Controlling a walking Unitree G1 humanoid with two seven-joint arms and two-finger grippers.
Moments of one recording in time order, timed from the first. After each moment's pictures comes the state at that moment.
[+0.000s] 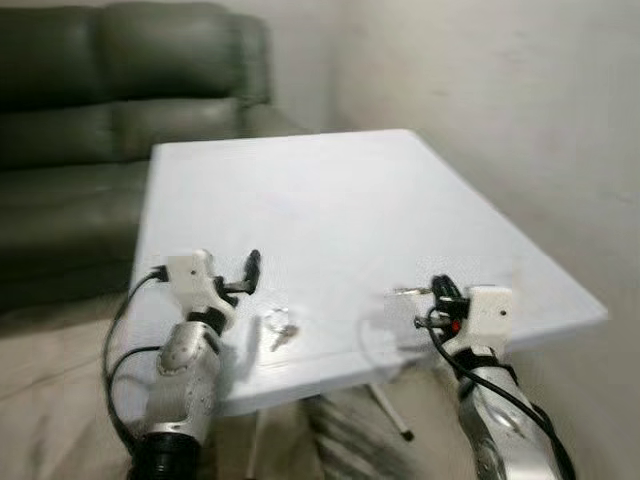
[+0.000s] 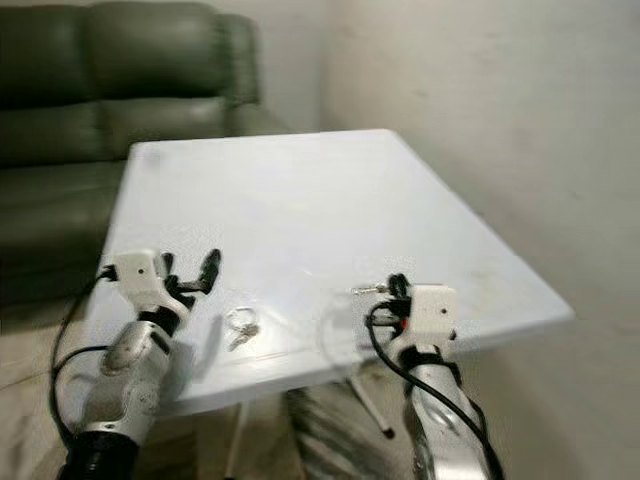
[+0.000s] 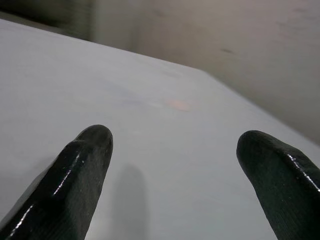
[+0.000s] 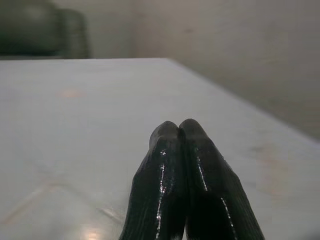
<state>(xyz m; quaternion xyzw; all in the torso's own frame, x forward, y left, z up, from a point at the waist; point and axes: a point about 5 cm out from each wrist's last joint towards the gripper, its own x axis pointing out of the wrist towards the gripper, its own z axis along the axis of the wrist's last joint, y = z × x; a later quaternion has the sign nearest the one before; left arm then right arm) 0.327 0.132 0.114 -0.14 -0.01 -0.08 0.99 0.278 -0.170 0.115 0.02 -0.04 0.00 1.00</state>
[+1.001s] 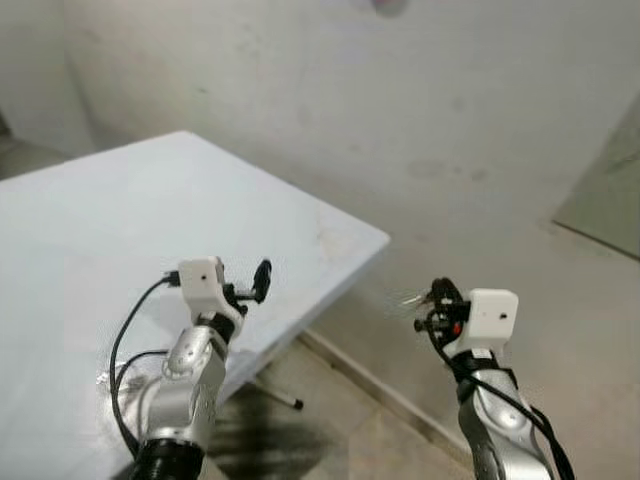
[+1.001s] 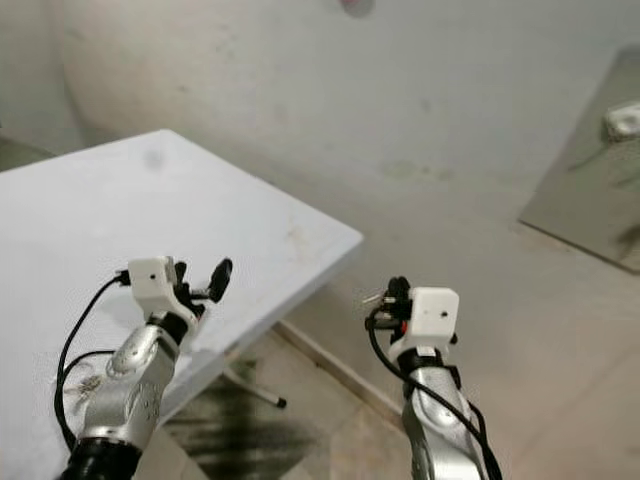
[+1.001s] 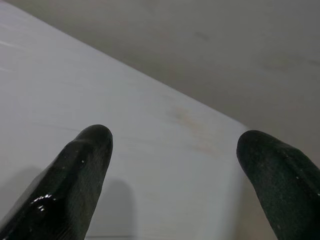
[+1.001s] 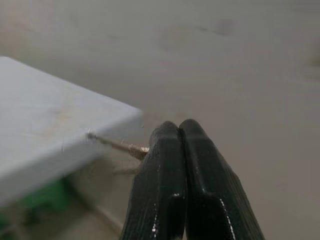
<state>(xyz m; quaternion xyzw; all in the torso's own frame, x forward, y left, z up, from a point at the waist) 0.324 0.124 0.110 -0.14 0.01 -0.11 0.98 0.276 -0.161 0.114 0.02 -0.04 0.01 1.00</state>
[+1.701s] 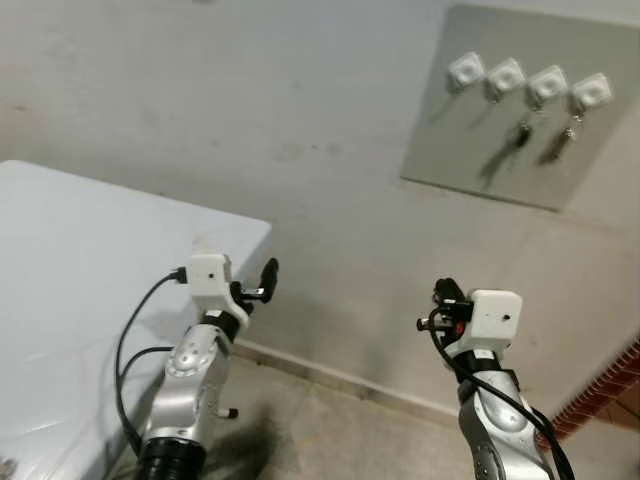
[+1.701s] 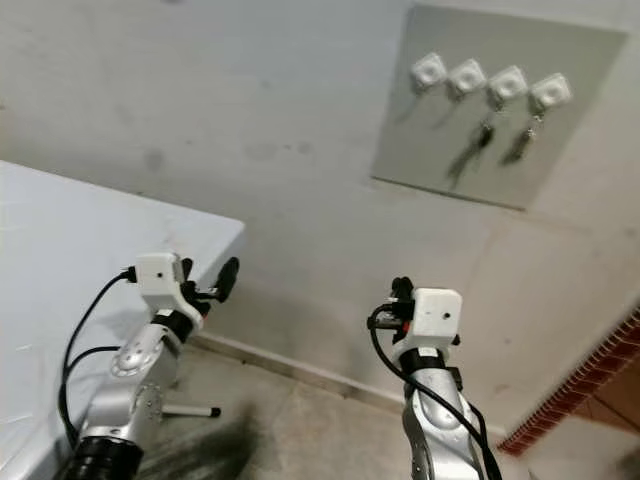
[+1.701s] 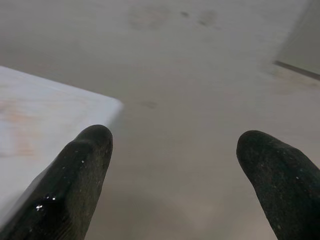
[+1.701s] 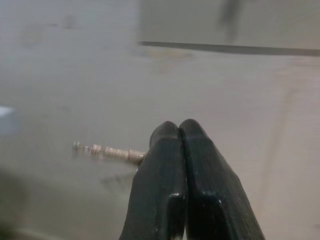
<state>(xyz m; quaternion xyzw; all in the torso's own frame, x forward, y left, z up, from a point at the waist) 0.324 0.132 0.113 -0.12 0.00 -0.09 0.99 0.275 -0.162 0.114 0.03 -0.04 0.00 1.00</state>
